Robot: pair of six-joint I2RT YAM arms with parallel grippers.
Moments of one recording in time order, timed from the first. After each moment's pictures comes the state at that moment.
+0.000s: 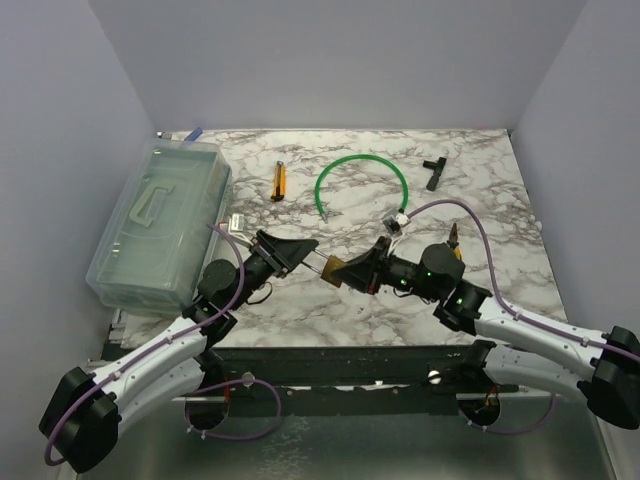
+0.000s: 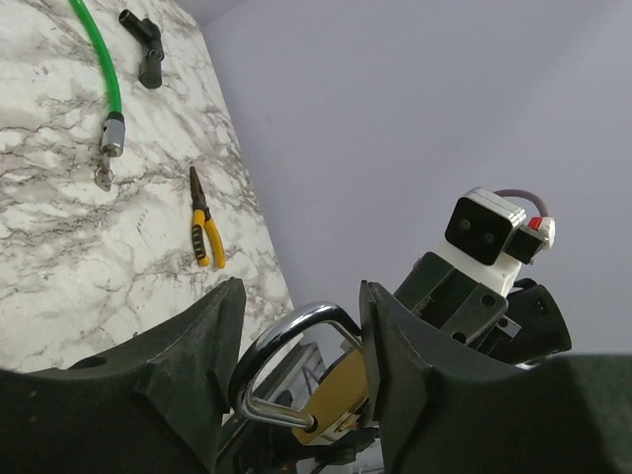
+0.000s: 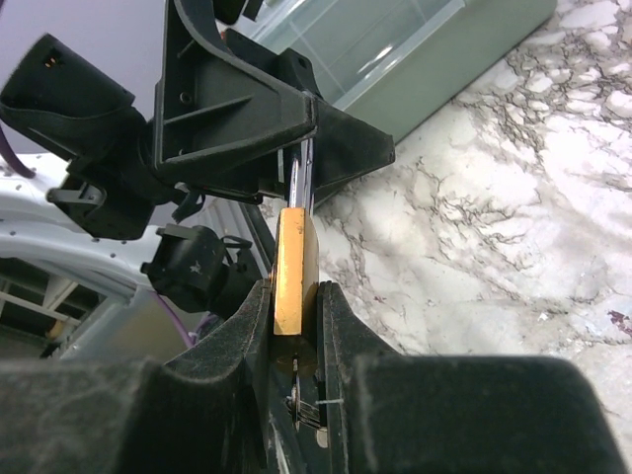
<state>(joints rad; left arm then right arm) -0.67 0.79 0.29 0.61 0.09 -1.18 0.90 0.97 0.53 0.43 -0.26 0.60</state>
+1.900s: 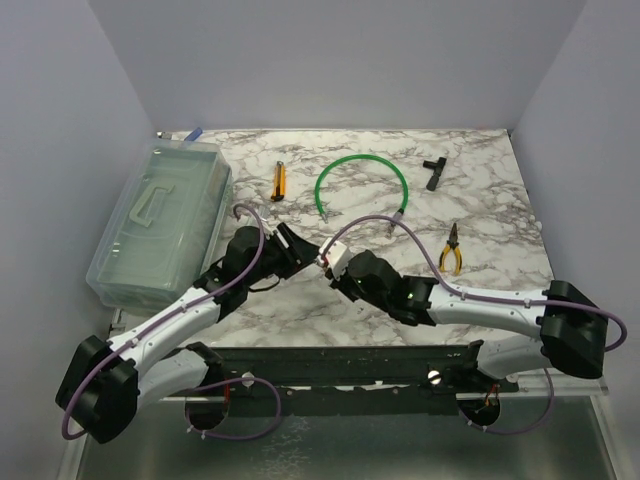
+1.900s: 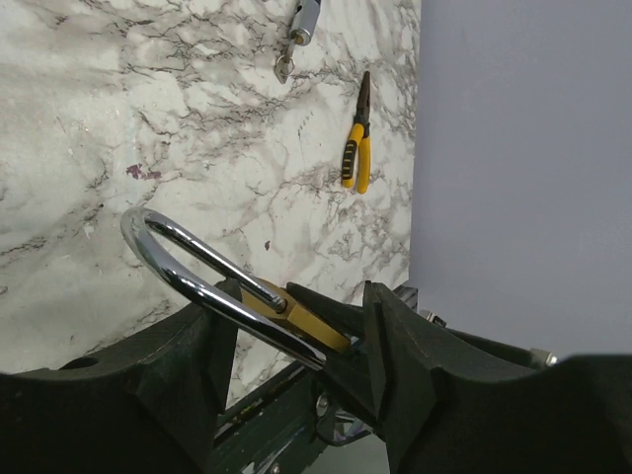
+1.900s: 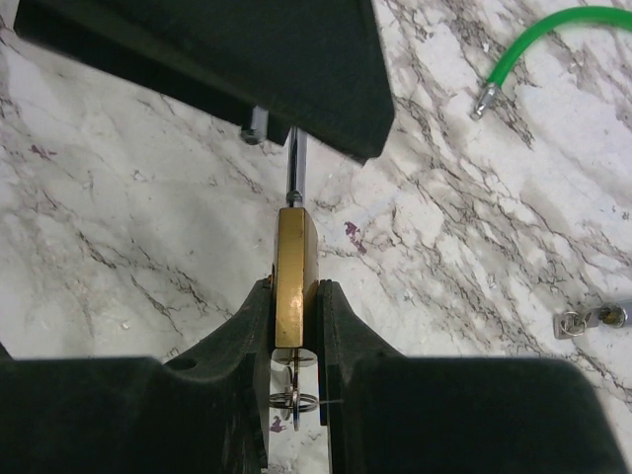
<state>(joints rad) -0.61 1.02 0.52 0.12 0.18 -1.13 1.11 1.32 0.73 0.06 0.28 -0.13</state>
